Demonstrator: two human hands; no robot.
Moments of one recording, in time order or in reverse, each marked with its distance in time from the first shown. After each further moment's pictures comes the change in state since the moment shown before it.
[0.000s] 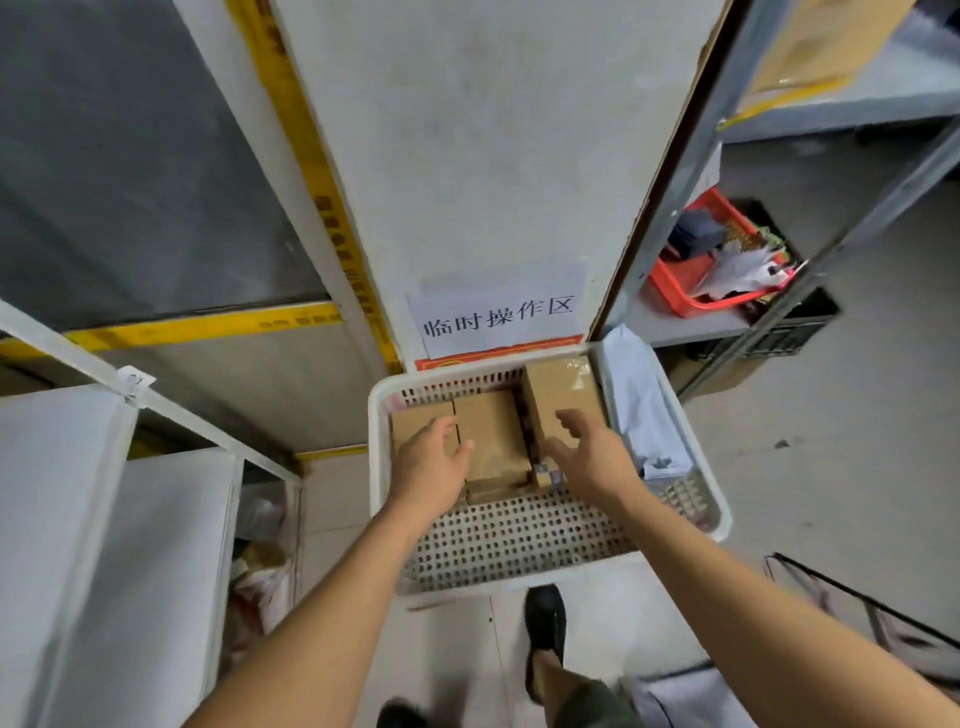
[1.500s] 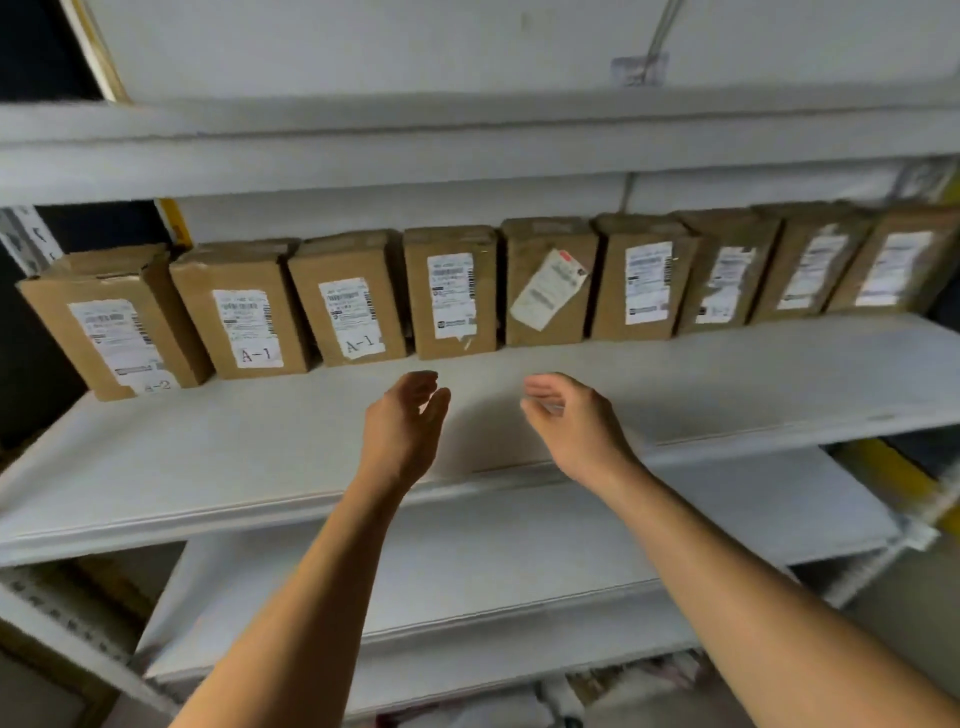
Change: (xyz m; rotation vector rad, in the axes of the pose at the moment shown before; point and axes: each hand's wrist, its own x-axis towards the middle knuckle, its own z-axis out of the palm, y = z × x) left_hand -0.698 -0.299 -0.305 -0.164 1.621 -0.669; right_hand -0.560 -0.427 0.392 0.062 -0.962 -1.439
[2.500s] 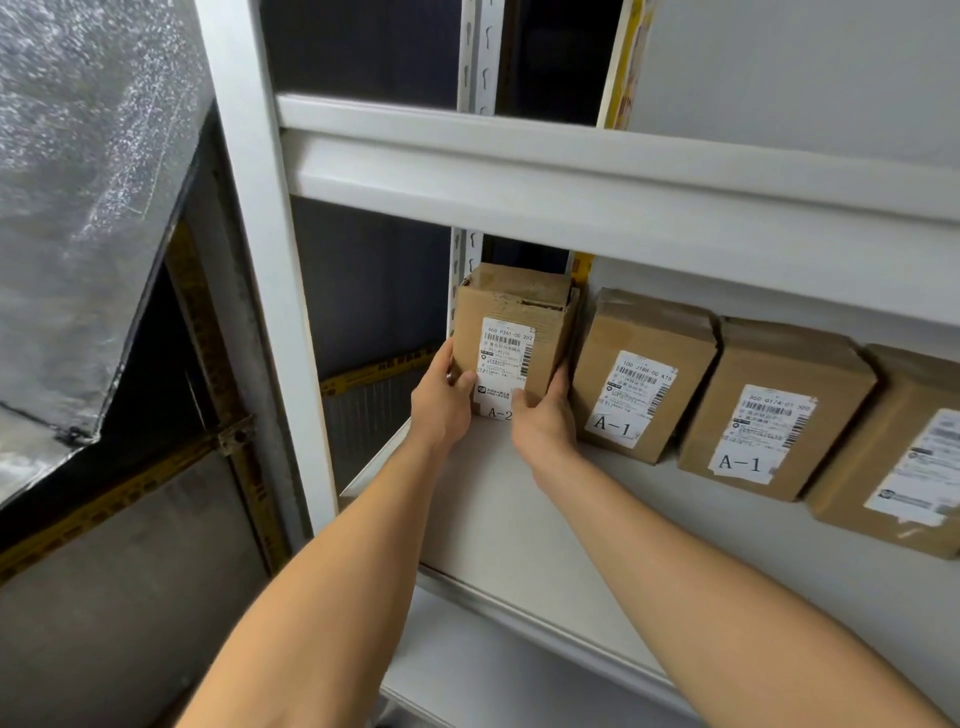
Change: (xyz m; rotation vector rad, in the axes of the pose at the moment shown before) left_hand 0.159 -0.300 -0.286 -0.350 0.451 -0.327; right_hand 0.141 -0.238 0.473 0.209 -0.209 0.061
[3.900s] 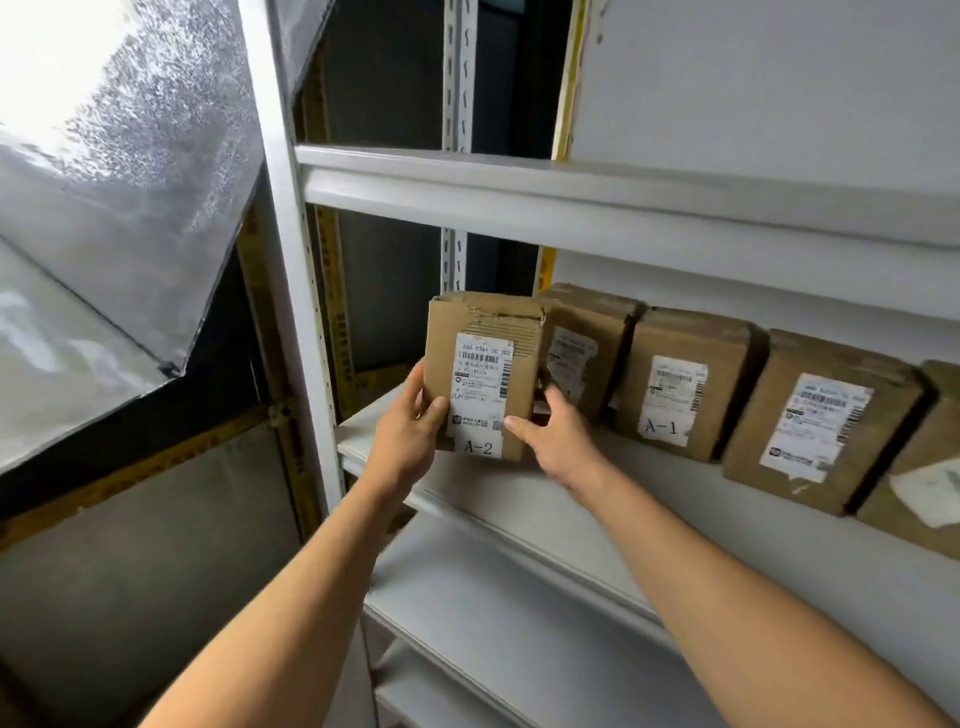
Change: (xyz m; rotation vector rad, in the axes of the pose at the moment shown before) left_hand -0.195 0.045 0.000 -0.061 0.016 0.048; right_hand -0.102 0.014 -0.168 0.088 -0.432 -0.272
